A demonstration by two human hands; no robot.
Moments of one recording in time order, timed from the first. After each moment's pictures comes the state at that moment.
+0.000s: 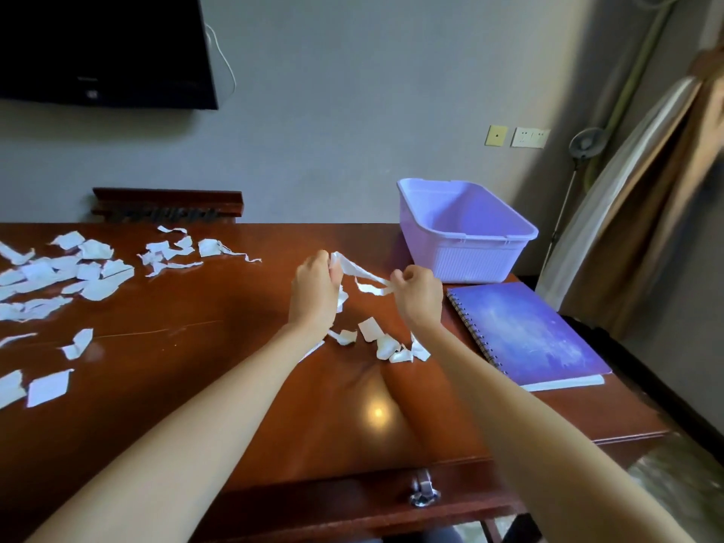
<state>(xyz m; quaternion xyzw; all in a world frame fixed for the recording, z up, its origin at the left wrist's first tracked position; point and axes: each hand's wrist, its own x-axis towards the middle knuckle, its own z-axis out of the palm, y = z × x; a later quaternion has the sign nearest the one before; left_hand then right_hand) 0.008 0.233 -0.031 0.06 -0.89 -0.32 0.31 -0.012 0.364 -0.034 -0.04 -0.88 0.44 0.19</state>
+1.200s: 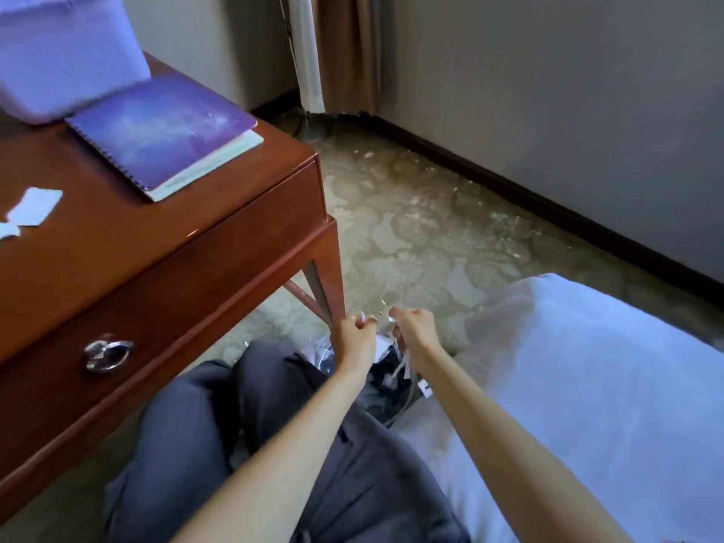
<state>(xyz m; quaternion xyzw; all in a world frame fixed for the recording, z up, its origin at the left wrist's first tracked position) 0.248 0.569 -0.247 -0.01 -0.84 -0.48 -0.24 0.279 0.656 -0.268 -0.51 -0.56 0.65 0.06</state>
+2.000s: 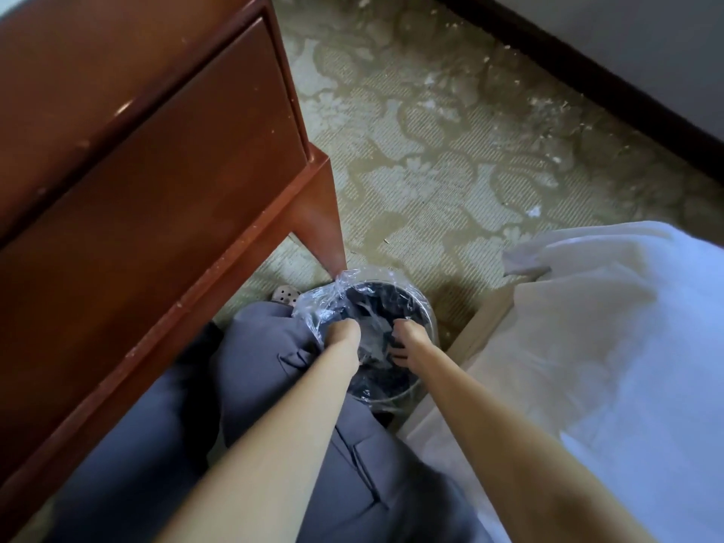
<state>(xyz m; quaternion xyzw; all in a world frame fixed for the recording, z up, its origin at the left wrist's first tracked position) 0.177 0.583 -0.403 0.32 -0.72 -0.39 -0.48 0.242 0.658 -0.443 -0.65 -0.38 0.63 -0.18</state>
